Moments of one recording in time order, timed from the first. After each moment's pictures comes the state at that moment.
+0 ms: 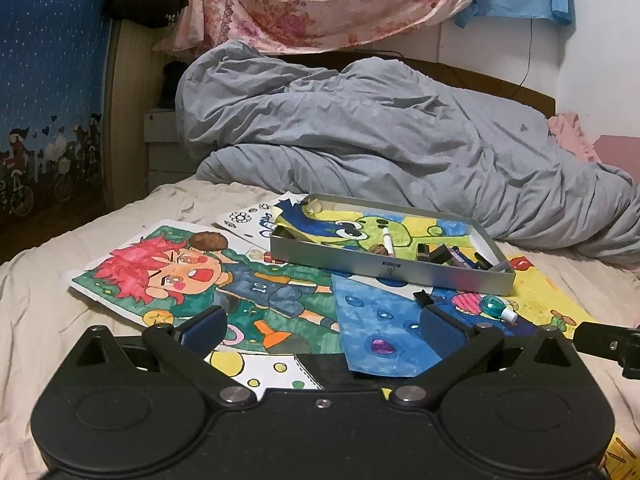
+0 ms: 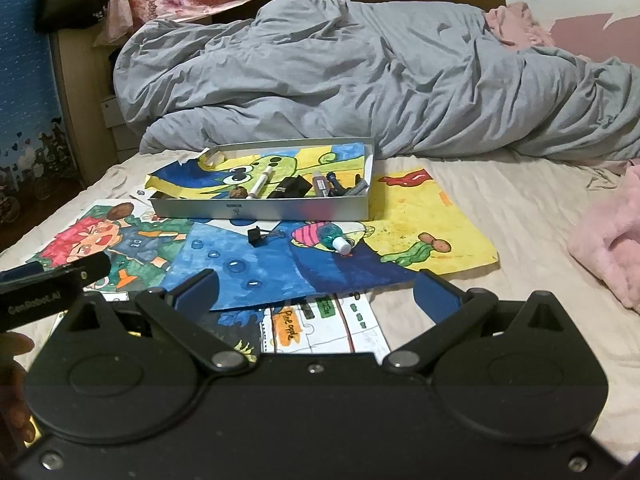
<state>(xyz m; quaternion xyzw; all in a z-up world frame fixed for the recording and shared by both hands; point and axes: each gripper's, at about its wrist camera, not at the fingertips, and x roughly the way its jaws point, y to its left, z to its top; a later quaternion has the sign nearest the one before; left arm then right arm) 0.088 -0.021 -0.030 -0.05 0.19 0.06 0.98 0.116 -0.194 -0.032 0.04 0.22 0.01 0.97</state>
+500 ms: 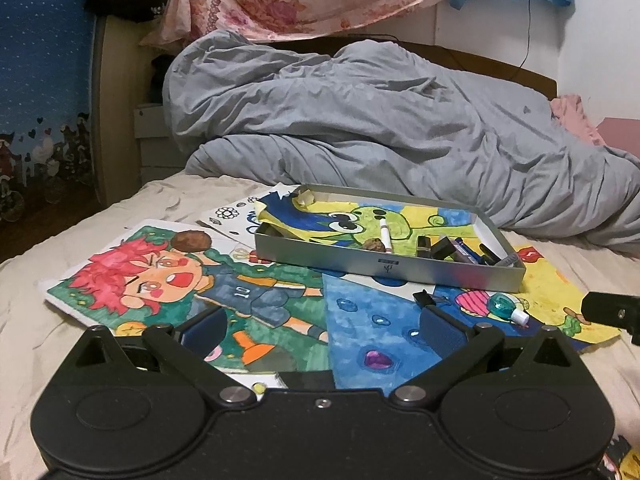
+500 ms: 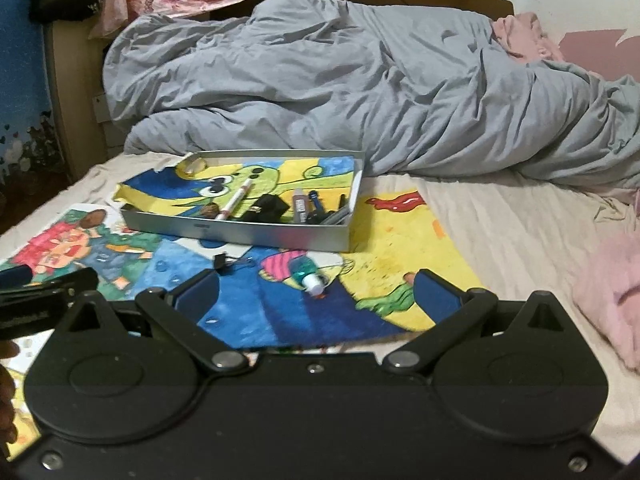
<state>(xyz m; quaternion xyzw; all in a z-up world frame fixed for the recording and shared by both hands) 0.133 -0.034 -0.036 -0.03 0.21 0.06 0.98 0.175 -0.217 -0.024 0.02 0.22 0.00 0.98</state>
